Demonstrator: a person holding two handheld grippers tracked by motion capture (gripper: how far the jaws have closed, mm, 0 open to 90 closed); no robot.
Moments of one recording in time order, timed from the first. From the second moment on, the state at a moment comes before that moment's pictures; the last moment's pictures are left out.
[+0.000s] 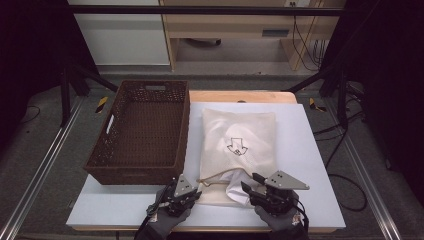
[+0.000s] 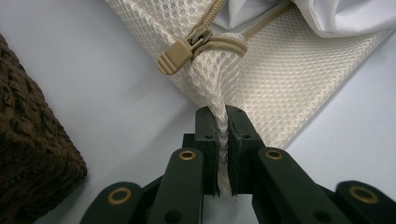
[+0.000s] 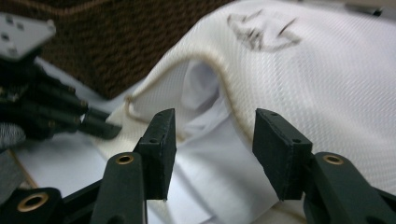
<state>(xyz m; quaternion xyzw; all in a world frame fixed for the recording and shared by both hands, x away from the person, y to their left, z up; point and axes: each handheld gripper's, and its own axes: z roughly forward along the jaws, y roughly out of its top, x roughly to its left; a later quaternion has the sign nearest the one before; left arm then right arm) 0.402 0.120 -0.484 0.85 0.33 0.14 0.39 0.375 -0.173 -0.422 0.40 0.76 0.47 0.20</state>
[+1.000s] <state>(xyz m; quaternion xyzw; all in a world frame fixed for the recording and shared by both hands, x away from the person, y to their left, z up) 0.402 0.119 -0.484 0.85 0.32 0.14 0.39 0.430 -0.143 -0.468 0.47 0.77 0.35 0.25</state>
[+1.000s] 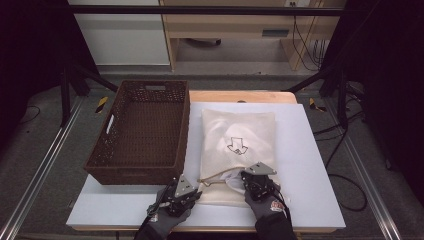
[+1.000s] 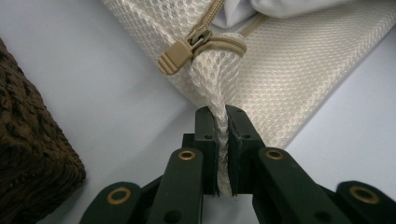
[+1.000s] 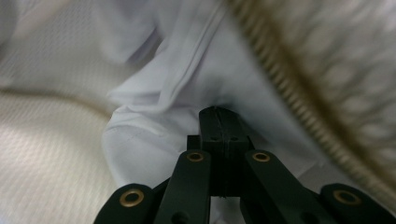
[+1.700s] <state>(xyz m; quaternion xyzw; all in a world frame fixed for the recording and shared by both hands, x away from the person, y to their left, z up) 0.403 0.120 -0.482 0.85 0.33 0.13 0.39 0.429 -0.149 -0.462 0.45 0.76 0.40 0.26</state>
